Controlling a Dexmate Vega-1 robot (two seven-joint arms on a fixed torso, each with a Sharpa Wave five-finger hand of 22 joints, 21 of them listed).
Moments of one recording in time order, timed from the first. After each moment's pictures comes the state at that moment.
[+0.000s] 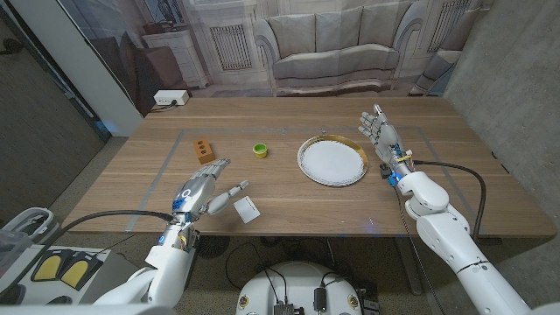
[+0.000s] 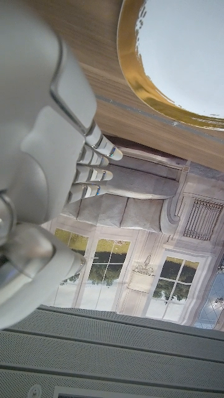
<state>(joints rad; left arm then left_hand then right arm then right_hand) 1.69 0.92 0.26 -2.24 0.57 0.38 0.68 0.56 0.09 -0.11 0.07 0.35 0.23 -0.02 0.21 0.18 0.24 -0.08 0.22 0.18 0.18 -0.04 0.19 0.18 0.15 -0.04 0.21 0.18 -1.20 -0.39 -0.09 -1.77 0.40 0.15 0.06 0.19 0.03 0.12 0.01 0.21 0.18 0.06 0.20 0.19 0.18 0.11 0.23 0.19 0.06 0.06 0.19 0.18 0.09 -0.04 0.37 0.17</state>
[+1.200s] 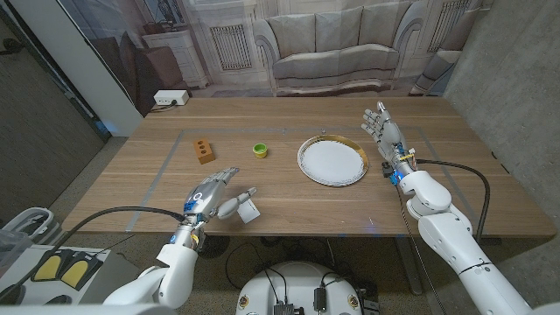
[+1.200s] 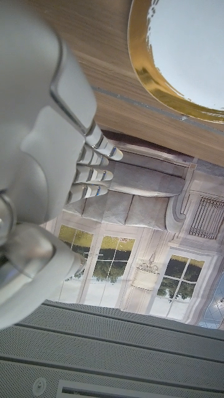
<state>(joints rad) 1.59 0.97 0.39 -2.24 0.54 0.47 0.64 0.56 0.10 -0.11 0.07 0.36 0.24 -0.02 0.21 0.18 0.25 -0.08 0.21 0.19 0.18 -0.04 0.19 0.18 0.14 -0.04 0.21 0.18 -1.21 -0.39 -0.08 -1.80 0.40 0.14 0.03 0.19 0.03 0.11 0.01 0.21 0.18 0.05 0.20 0.19 0.19 0.12 0.22 0.19 0.06 0.06 0.19 0.18 0.10 -0.04 0.35 0.17</state>
